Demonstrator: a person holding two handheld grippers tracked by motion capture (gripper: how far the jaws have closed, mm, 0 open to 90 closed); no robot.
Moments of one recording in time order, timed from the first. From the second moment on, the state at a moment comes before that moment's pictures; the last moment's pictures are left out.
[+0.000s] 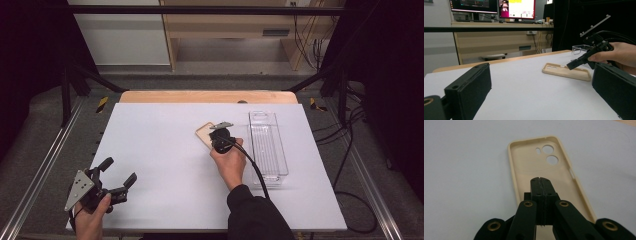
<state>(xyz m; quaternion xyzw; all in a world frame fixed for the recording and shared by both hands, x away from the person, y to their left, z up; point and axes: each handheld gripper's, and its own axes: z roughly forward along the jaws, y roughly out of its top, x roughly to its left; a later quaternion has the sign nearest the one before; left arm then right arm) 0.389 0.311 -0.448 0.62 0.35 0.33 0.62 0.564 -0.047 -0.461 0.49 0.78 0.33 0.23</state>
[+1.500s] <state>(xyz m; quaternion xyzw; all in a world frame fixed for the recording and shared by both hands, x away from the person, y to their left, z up) 0.388 0.305 -0.449 0.64 0.34 0.32 0.62 0.420 -0.078 -0.472 0.47 0.81 0.30 0.16</state>
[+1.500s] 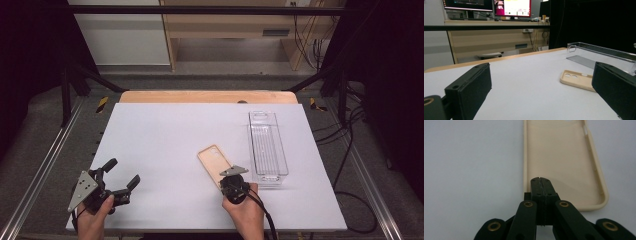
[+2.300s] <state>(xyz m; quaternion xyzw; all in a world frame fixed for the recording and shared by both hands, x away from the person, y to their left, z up) 0.388 0.301 -0.450 0.65 0.33 0.32 0.61 0.407 -0.092 -0.469 0.40 0.83 0.34 0.19</state>
